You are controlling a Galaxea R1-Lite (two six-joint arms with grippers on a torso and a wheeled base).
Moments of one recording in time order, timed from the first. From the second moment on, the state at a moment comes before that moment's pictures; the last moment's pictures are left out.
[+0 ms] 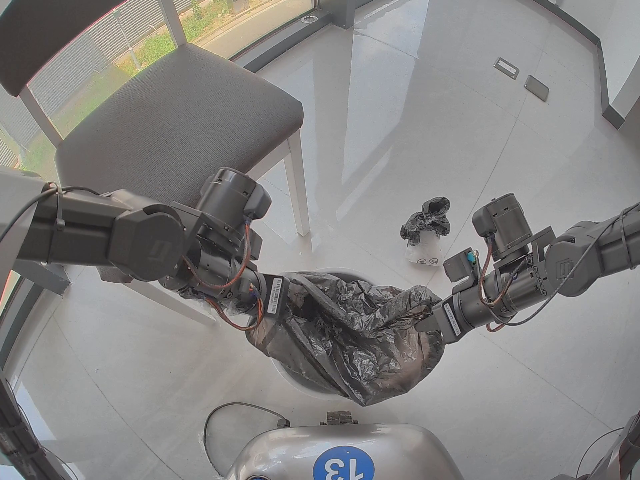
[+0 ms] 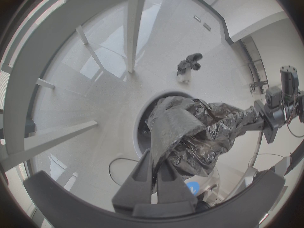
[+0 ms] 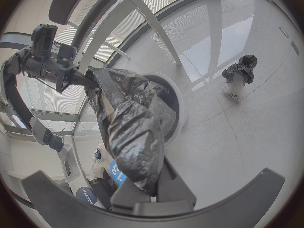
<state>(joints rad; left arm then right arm) -0.56 1.92 -1.35 0.36 0.02 -0.25 0.45 1.89 -1.09 0.12 0.32 -0.03</state>
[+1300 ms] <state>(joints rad) -0.52 1.85 -1.05 0.24 0.12 -0.16 0.47 1.96 -1.12 0.24 0.31 -0.04</state>
